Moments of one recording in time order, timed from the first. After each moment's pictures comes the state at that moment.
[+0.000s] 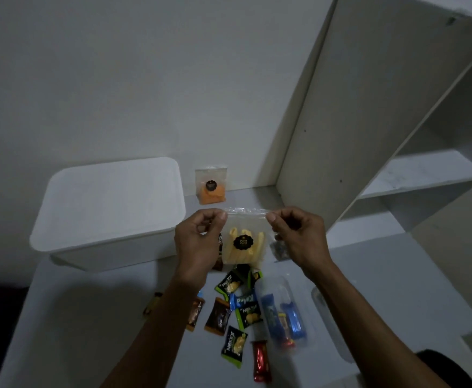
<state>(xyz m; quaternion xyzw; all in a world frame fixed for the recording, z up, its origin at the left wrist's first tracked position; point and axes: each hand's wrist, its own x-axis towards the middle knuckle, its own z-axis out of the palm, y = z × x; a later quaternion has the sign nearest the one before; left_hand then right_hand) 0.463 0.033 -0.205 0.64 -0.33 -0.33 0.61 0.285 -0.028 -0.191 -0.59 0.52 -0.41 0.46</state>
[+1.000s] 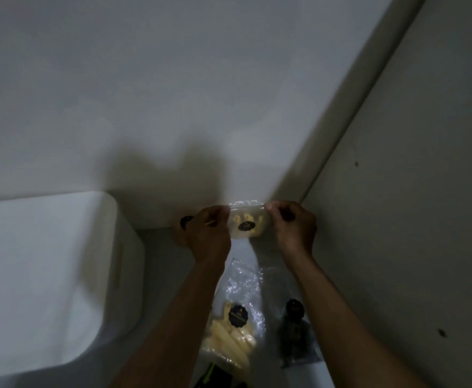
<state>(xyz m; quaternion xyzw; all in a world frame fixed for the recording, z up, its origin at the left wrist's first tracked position) 0.464 -0.262 -0.345 0.73 -0.15 -0.27 0.61 0.344 -0.323 -0.347 -0.50 0.62 -0.42 0.43</state>
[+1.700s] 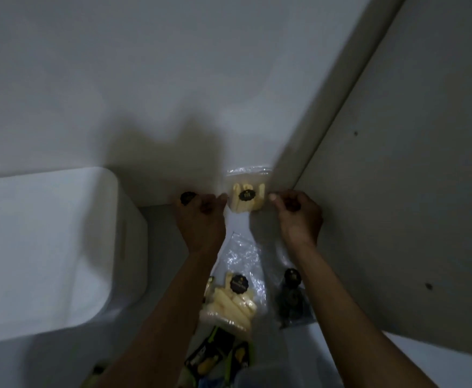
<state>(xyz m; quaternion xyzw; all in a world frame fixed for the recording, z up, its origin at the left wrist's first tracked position) 0.473 -0.233 -0.354 0.80 -0.24 -0.24 0.50 0.325 -0.295 -0.341 -0.50 0.67 -0.36 0.41</state>
